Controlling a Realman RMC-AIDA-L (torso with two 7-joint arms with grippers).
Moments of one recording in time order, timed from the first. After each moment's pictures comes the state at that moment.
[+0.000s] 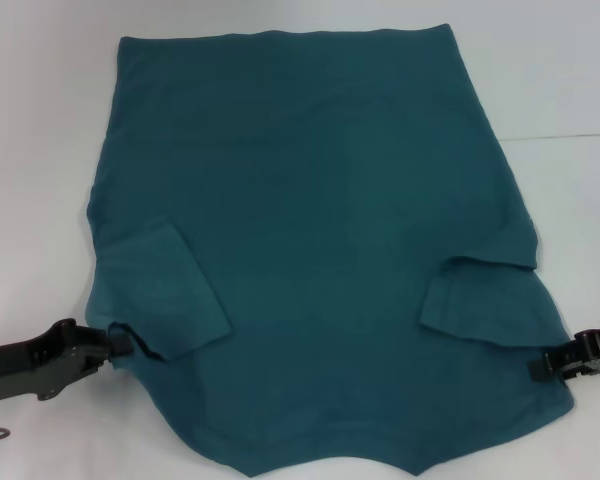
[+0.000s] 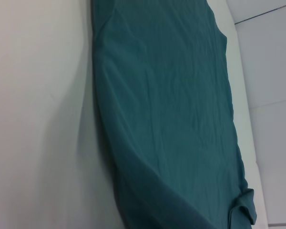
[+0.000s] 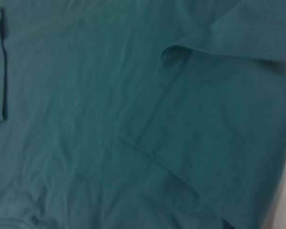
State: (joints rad) left arm -0.52 -2.07 0.39 0.62 2.29 1.47 -2.41; right arm 0.61 1.90 -0.69 -0.66 -2.53 -1.50 2.38
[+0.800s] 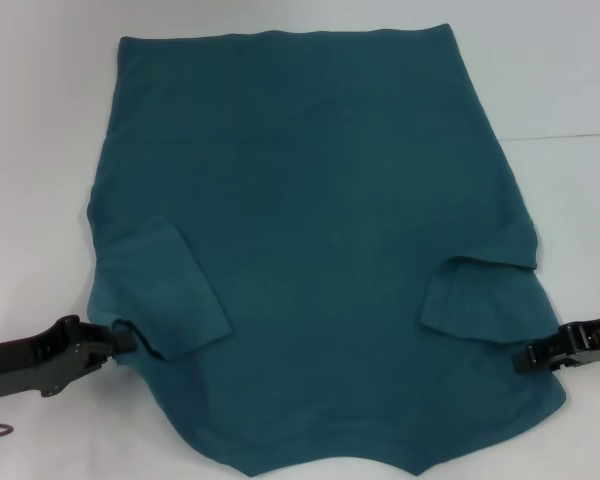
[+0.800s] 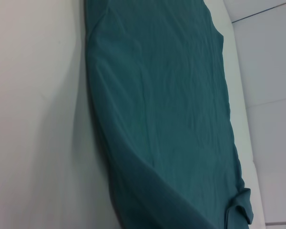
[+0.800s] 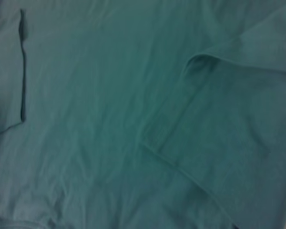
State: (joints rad) left arm -0.53 -2.07 0.39 0.62 2.29 1.47 -2.41; right arm 0.63 1.91 -0.69 -0.66 -2.52 -1.50 2.38
